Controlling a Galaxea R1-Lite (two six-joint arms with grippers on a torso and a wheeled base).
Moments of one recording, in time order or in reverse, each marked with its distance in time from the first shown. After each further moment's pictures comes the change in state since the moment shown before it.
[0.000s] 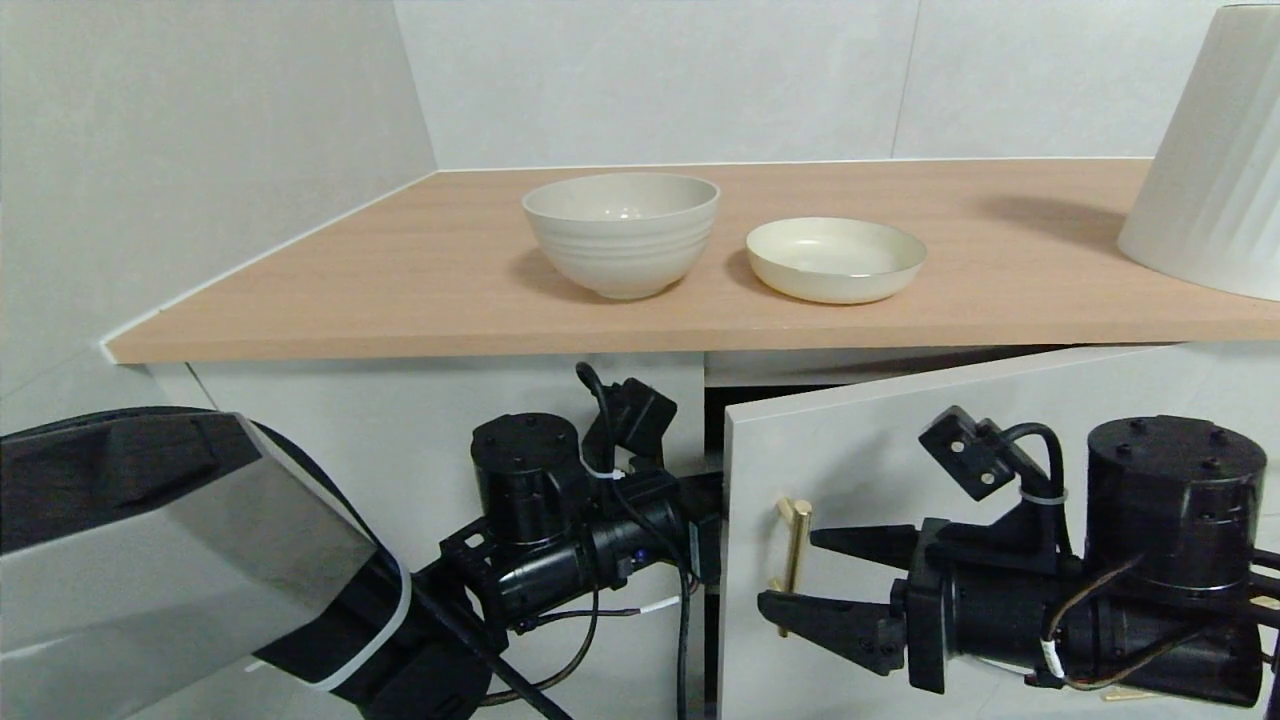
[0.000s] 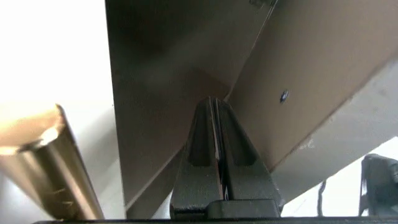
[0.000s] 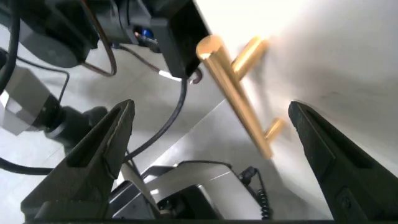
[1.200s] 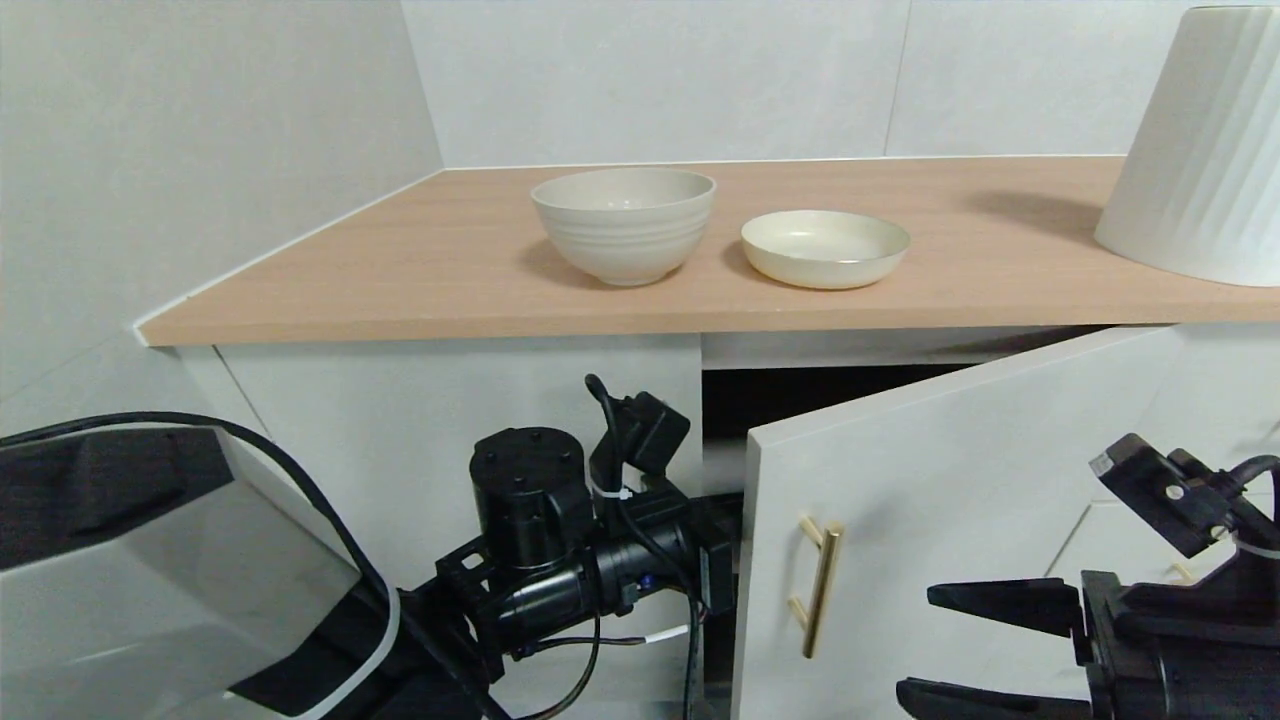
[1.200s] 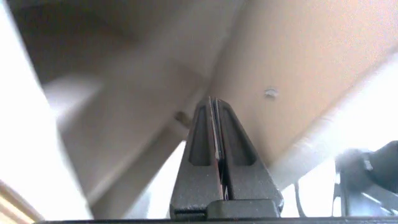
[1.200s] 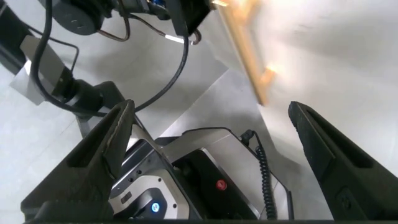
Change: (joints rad) left arm -0.042 -0.028 0.040 -0.003 -0.014 -0.023; right arm -0.020 -0.350 0.045 0.396 -0.007 -0.020
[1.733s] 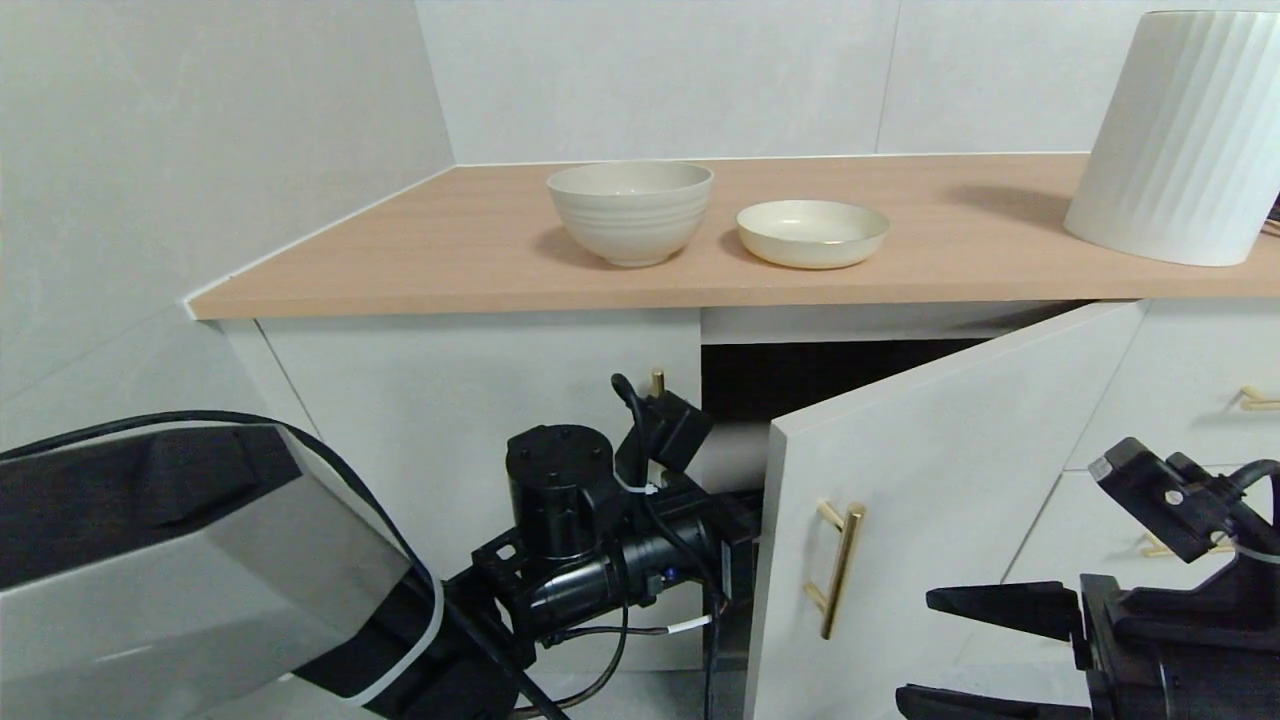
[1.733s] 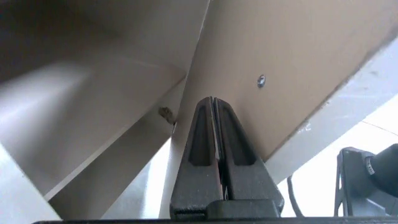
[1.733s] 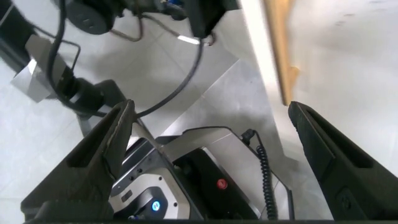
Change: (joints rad) left arm -0.009 0.057 -0.072 0.011 0.003 -0.002; right arm 0.002 -0.001 0.004 -0.001 0.000 0.000
